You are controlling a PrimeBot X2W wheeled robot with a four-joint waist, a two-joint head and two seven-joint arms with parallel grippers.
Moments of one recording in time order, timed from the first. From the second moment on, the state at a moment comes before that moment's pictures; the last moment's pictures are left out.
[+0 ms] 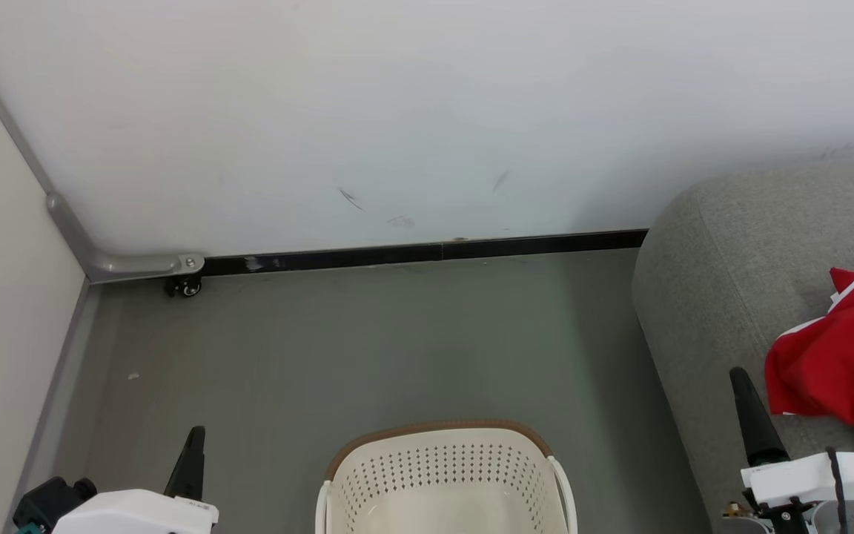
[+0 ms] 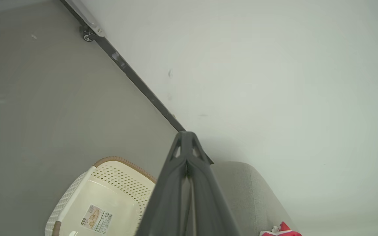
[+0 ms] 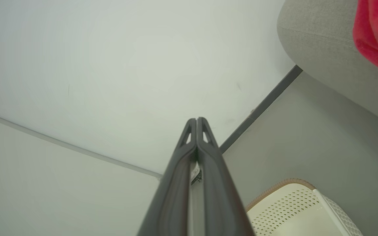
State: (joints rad) left arm -0.02 0.09 -0.04 0.31 -1.11 0.03 -0.01; right arm -0.02 -0.03 -0.12 0.30 1.03 0.13 0.08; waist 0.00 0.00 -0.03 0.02
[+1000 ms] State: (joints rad) left arm -0.05 0.05 0.06 0.30 -1.49 -0.09 0.09; right arm -0.06 -0.03 -0.14 0.29 1.47 0.13 0.11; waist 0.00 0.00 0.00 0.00
